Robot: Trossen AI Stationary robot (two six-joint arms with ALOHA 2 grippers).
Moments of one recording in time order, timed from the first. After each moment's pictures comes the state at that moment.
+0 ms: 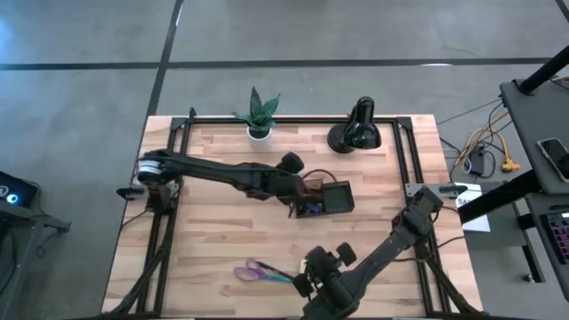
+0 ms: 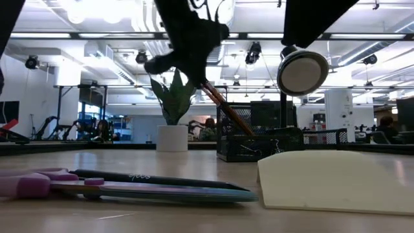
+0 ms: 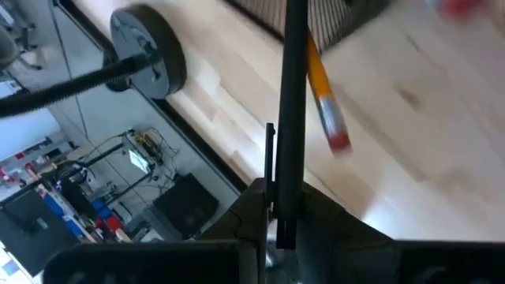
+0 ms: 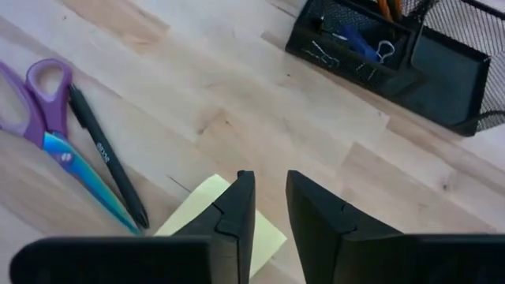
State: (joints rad) left arm -0.06 1.85 1.57 -0.86 -0.68 0.98; right arm 0.70 2.33 2.19 -1.57 0.61 1.74
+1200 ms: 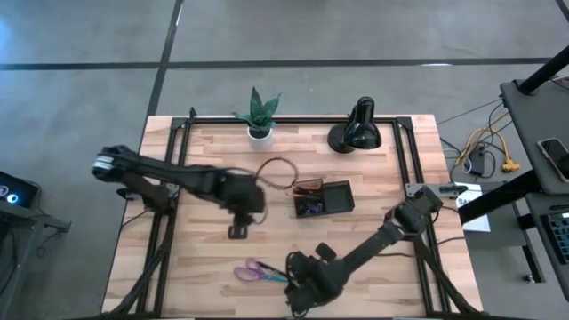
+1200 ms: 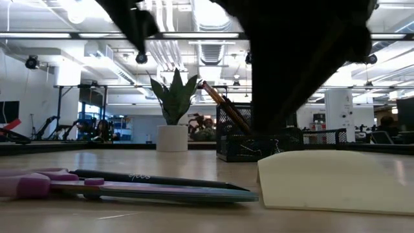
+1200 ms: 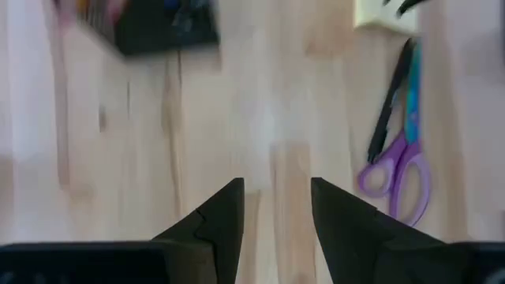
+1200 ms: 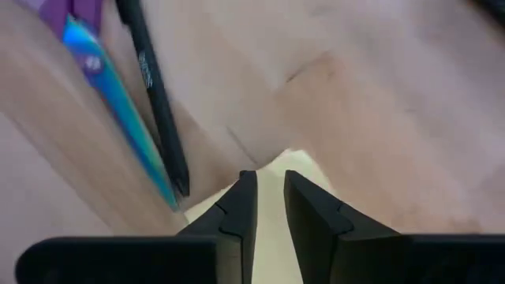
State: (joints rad) left arm -0.19 1.47 1.34 -0.97 -0.01 -0.15; right arm 0.62 2.33 1.97 -1.11 0.37 1.31
